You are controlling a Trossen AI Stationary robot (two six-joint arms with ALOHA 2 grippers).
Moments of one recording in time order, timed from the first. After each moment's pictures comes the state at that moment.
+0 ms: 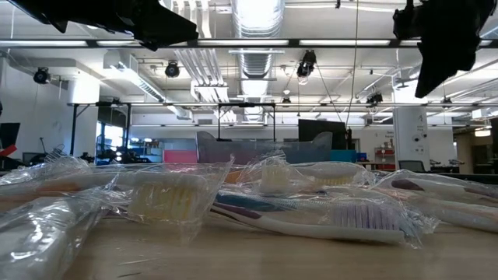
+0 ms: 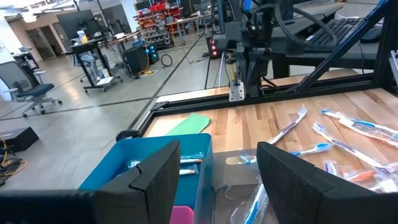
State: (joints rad) left arm 0.03 0.88 0.55 0.26 -0.16 0.20; right arm 0.29 1.03 0.86 -1.11 0.41 0.98
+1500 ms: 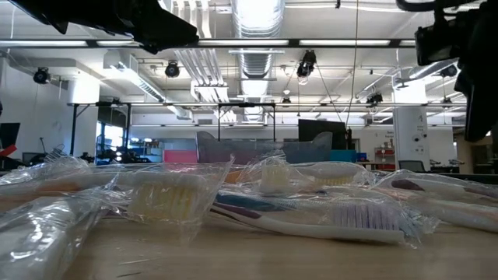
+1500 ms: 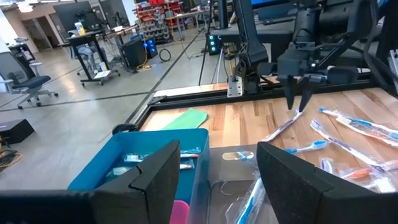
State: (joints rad) left arm 0.03 0.89 0.55 0.25 -0.16 0.17; right arm 0.59 1.35 0.82 -0.90 0.29 1.21
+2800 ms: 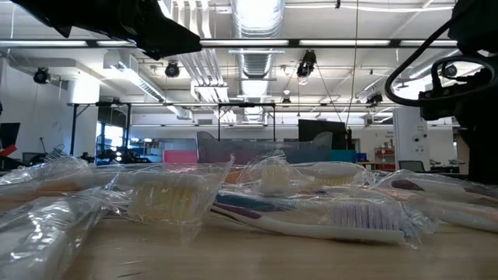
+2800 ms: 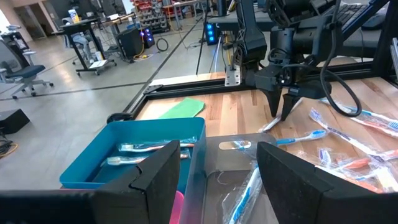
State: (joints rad) left arm 0.03 0.94 0.55 0.25 -0.16 0.16; right arm 0.49 1.35 0.51 -0.59 0.24 1.28
